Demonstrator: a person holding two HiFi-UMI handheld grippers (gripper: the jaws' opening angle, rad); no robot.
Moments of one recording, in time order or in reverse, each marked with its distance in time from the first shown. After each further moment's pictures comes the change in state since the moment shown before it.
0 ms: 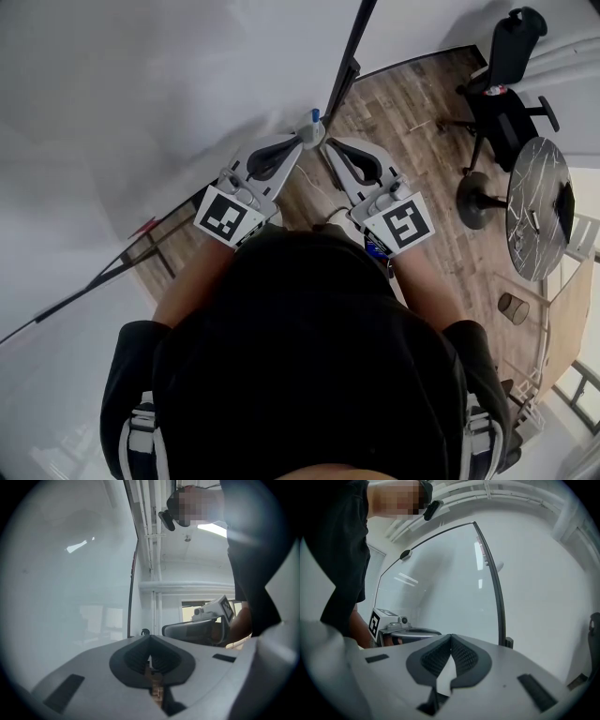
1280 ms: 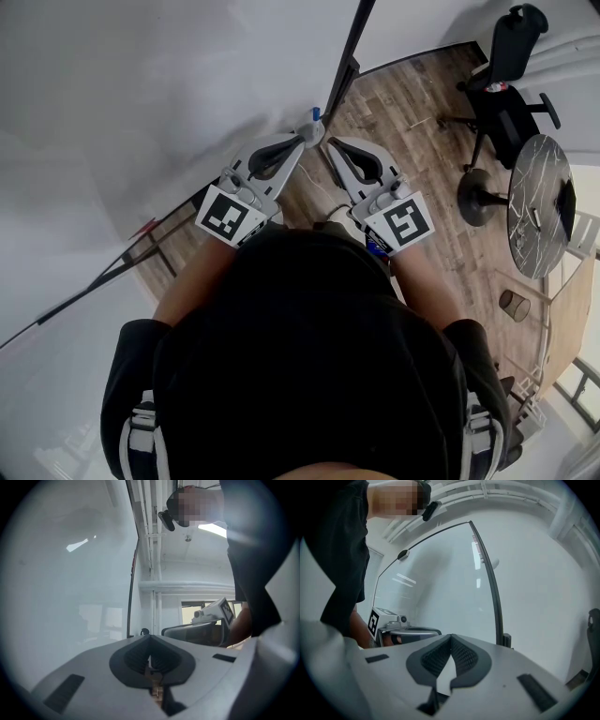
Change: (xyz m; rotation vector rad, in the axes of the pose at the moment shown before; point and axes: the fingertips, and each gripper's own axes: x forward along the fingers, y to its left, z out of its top) left arm 0.005 -0.001 -0.005 -0.006 0.007 -0.008; right arm -0.003 -0.007 -0.015 0.019 0.019 -0.020
